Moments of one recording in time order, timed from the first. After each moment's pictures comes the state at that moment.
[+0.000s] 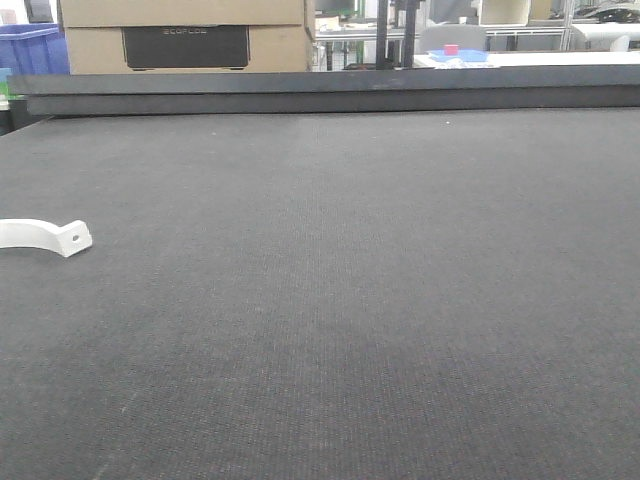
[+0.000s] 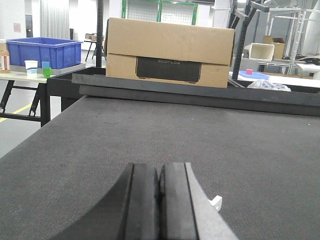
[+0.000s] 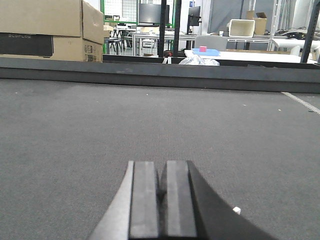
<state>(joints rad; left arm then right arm) 0.02 0.00 0.00 -0.01 -0.01 -0.05 -0.22 0.00 0.00 0.05 0.06 -0.04</state>
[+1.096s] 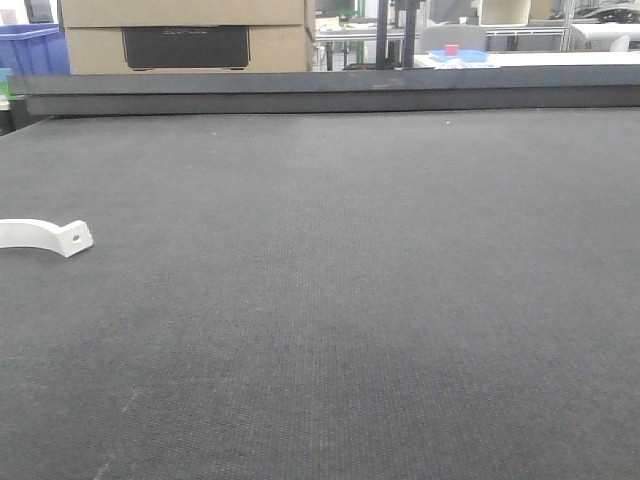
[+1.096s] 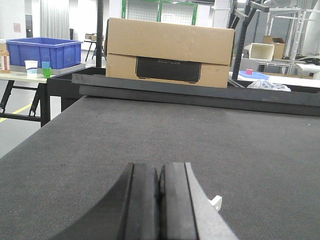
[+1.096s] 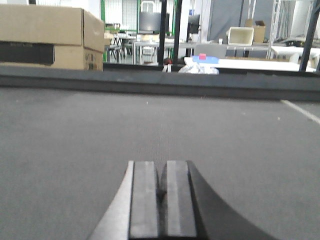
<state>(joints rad) 0.02 0.00 0.00 -0.01 -0.01 -0.05 -0.22 0.00 0.00 0.05 0.02 -0.04</state>
